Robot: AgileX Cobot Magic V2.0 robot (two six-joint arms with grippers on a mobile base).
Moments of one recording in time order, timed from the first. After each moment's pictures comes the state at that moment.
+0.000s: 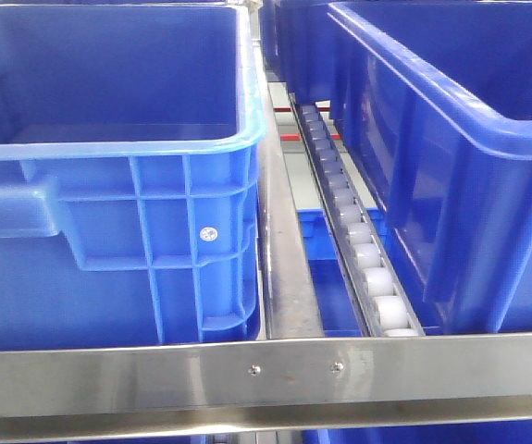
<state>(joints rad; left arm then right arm) -0.02 -0.01 0.01 -0.01 0.03 0.14 0.22 0.63 -0.55 -0.08 0.23 0.18</state>
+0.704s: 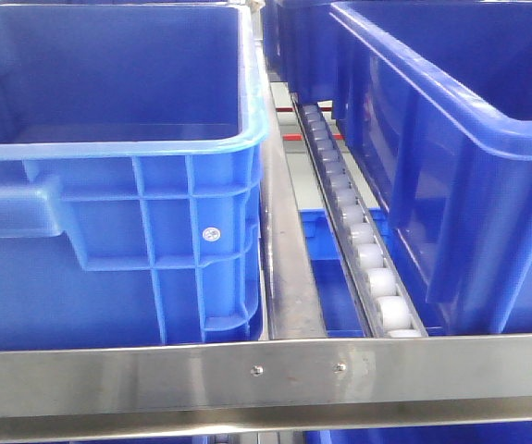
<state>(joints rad) -0.02 -0.01 0.01 -0.01 0.03 0.14 0.22 0.65 -0.55 -0.08 0.22 0.18</state>
